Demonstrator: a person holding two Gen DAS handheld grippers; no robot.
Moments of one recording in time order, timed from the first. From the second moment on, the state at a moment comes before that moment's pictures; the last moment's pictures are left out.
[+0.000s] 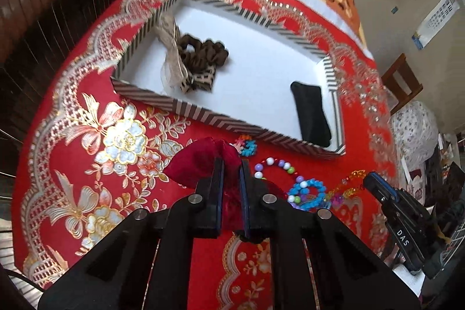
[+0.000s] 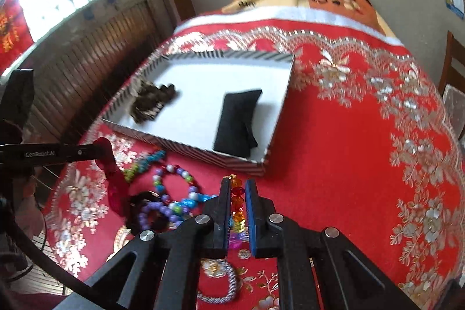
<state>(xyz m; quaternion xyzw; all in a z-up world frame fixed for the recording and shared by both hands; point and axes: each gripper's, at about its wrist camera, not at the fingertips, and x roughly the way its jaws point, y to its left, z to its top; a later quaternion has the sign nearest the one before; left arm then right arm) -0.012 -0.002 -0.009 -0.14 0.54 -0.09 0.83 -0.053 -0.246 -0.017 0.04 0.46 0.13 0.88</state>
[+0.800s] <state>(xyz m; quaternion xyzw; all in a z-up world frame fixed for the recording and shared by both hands) 0.018 0.009 0.039 -0.12 0.48 -0.07 0.86 -0.037 -0.231 0.041 0.03 0.41 0.15 0.90</state>
